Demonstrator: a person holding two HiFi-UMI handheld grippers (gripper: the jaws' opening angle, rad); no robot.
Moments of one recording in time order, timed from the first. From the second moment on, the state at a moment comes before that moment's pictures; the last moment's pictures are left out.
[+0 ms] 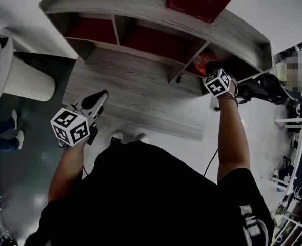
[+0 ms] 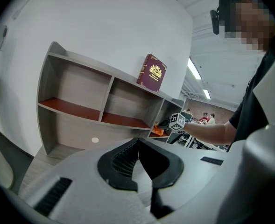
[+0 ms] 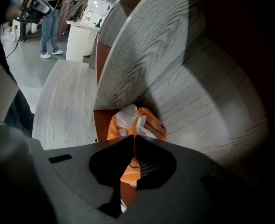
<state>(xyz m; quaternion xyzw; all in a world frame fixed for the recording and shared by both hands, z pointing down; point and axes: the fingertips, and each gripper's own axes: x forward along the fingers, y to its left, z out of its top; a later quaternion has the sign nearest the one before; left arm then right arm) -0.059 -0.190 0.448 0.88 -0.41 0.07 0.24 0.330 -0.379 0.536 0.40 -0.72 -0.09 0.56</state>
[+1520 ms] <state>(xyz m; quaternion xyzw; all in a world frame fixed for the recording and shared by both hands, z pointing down) -0.060 -0.188 0.430 0.93 -0.28 0.08 0.22 0.299 -0.240 0.466 0.50 -0.71 -0.04 0.51</state>
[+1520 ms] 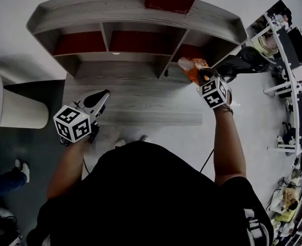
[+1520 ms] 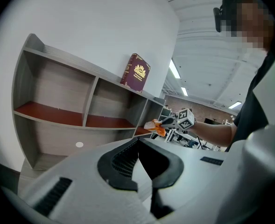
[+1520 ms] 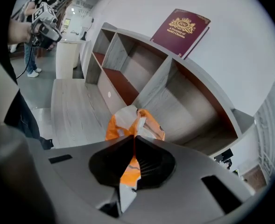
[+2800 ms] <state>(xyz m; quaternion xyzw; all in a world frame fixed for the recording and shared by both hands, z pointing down) -0.046 -0.172 0.465 0.94 -0.25 0.13 0.22 0.234 -0.187 0.565 0.45 -0.74 0.03 0.51</state>
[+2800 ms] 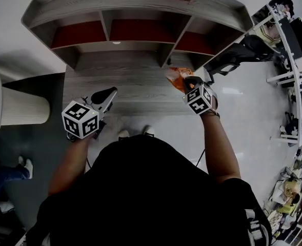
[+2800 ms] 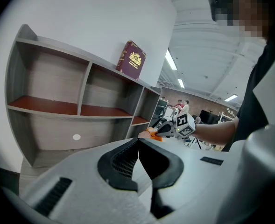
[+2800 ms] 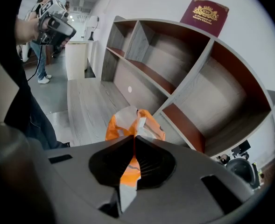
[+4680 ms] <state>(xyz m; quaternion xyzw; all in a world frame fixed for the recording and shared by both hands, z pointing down) -0.071 -0.175 0.544 0.89 -0.33 0.21 0.24 0.219 -0.177 0.805 0.37 -0.72 0.09 0.58</state>
